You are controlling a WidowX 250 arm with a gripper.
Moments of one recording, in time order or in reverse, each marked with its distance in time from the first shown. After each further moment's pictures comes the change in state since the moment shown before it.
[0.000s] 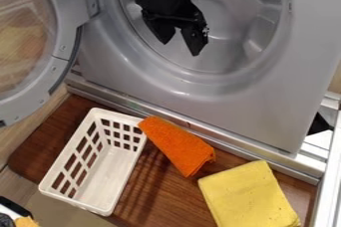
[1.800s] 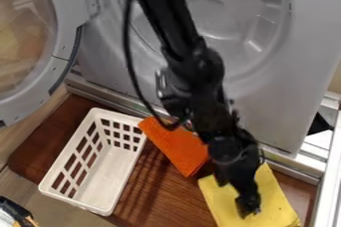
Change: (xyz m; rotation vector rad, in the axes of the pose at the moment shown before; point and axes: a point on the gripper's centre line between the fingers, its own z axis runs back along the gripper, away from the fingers) arm -0.124 -0.126 -0.146 -0.137 0.226 -0.387
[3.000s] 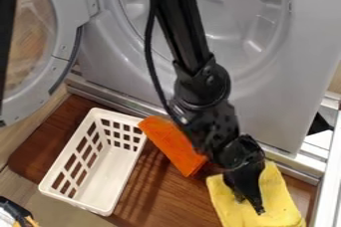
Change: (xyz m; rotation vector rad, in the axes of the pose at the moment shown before) arm 0.011 0.003 -0.013 0.045 -0.092 -0.042
